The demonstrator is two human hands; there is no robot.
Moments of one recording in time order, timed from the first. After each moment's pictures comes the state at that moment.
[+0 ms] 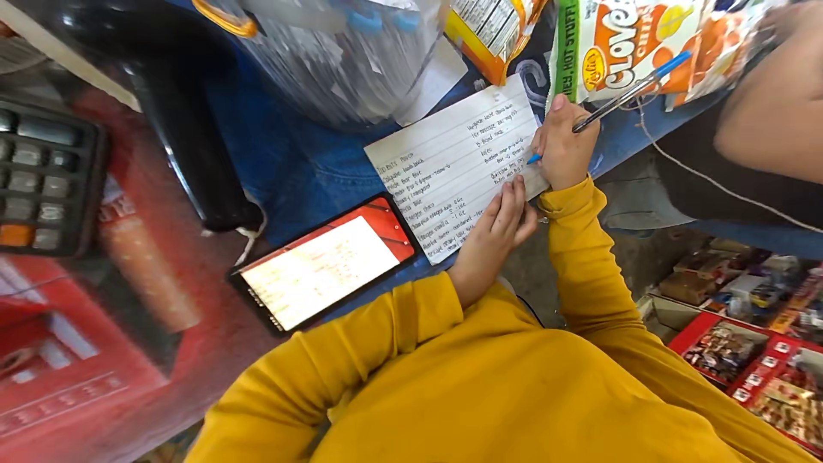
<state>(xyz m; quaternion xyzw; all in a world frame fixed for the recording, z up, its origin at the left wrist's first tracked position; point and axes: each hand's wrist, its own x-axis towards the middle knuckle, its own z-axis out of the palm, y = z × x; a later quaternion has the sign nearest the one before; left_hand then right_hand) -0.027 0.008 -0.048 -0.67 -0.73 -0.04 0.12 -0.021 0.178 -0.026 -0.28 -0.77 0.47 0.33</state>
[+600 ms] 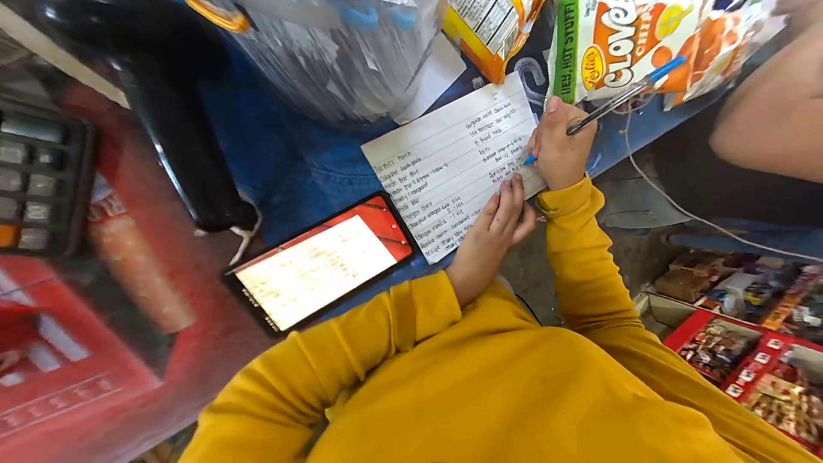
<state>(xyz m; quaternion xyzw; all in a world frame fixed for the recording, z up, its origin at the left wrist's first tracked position) -0.027 0.008 -0.049 -0.67 -0.73 -0.03 0.13 -0.019 0.178 -0.028 -0.27 -0.79 0.44 0.32</state>
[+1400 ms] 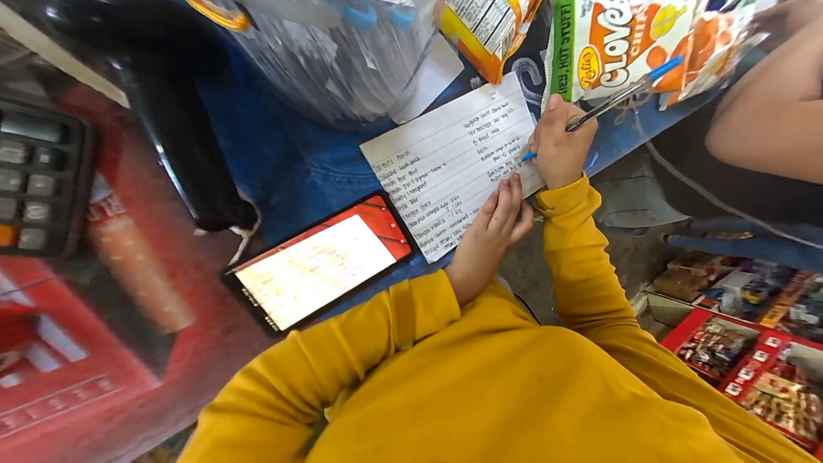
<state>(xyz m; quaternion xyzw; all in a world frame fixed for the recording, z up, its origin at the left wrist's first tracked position) -0.027 0.008 -0.049 -0.67 -0.73 -0.04 0.13 -0.019 0.178 -0.028 -0.30 -0.79 0.40 0.34</state>
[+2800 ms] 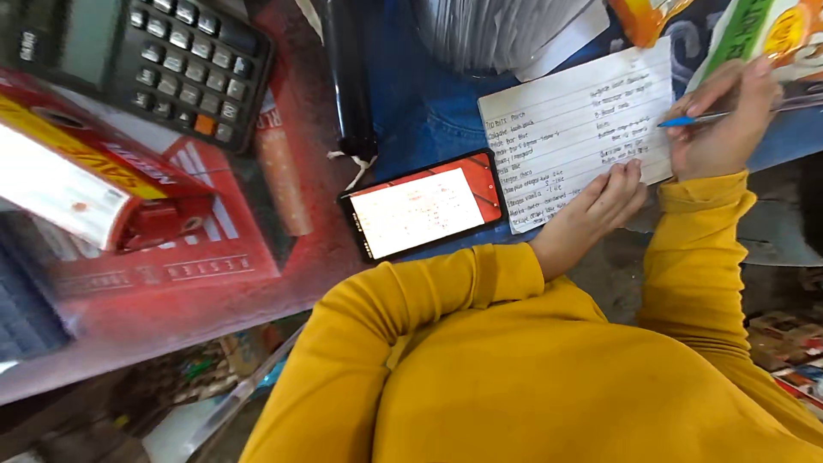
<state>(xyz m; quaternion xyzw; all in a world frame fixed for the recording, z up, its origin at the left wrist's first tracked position) -0.030 0.009 -0.043 -0.69 -0.72 -0.02 0.08 -0.010 0.206 -0.028 -0.20 -0.75 0.57 0.27</state>
